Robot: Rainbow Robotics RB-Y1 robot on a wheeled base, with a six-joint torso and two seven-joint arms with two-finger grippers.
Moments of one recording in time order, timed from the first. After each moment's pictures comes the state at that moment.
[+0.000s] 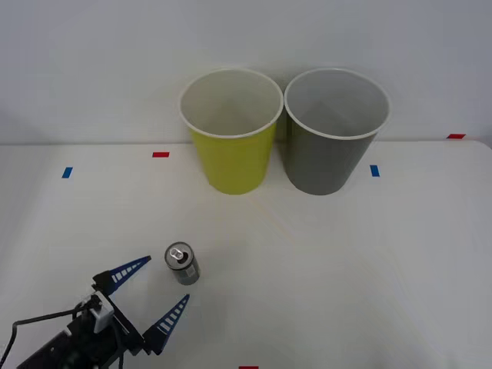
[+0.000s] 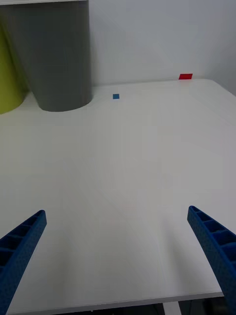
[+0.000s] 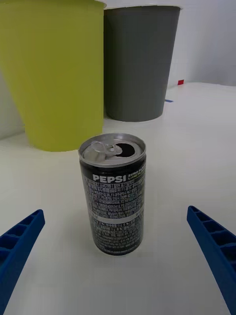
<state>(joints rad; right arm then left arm) 1.24 -0.07 0.01 -1.94 0.35 -0.75 1.05 0.12 0.94 -0.84 -1.61 0.53 -0.68 -1.63</state>
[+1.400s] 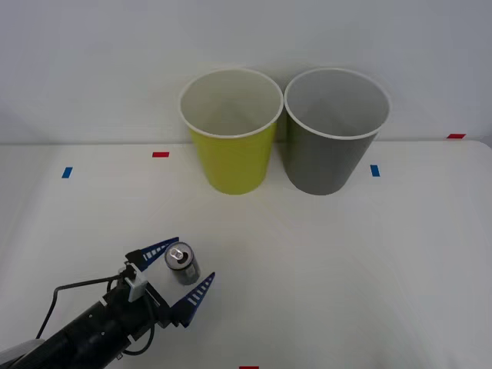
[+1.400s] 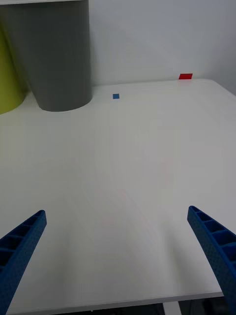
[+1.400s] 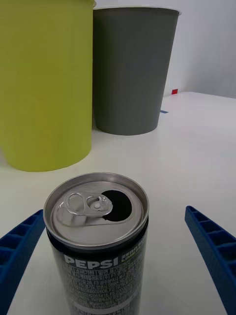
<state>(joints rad) 1.24 -0.07 0.01 -1.94 0.35 -0.75 1.05 -0.06 0.87 -0.94 -1.56 0.62 -0.62 -1.64</state>
